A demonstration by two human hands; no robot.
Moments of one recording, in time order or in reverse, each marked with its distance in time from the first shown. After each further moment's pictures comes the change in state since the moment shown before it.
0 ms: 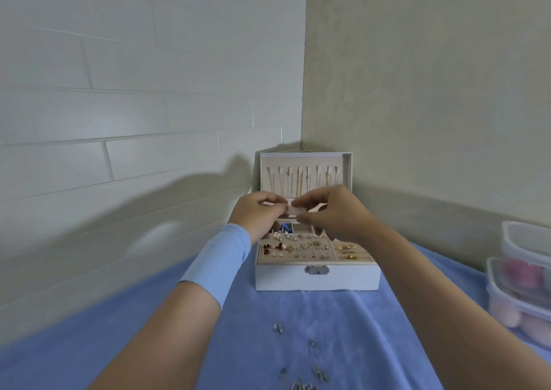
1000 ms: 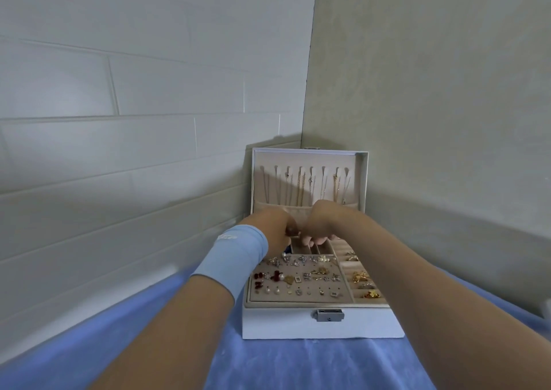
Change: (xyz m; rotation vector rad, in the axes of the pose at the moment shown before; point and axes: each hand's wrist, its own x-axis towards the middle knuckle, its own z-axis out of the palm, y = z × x) left_hand 0.126 -0.038 0.040 1.064 -0.473 0.153; right_hand 0.128 0.034 0.019 -0.734 -0.502 0.468
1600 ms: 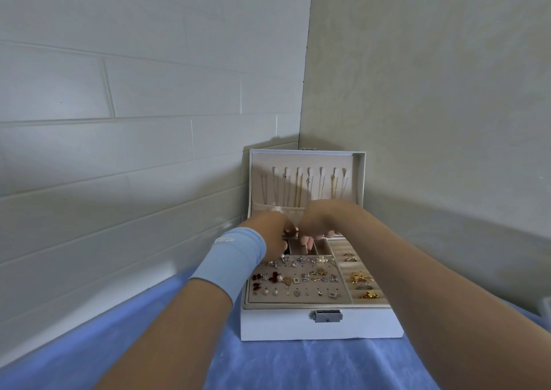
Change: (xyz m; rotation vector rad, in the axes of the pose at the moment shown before) left_hand 0.003 -0.009 0.012 -0.059 0.073 0.056; right_hand -0.009 -0.009 -0.009 -0.093 -0.115 -0.003
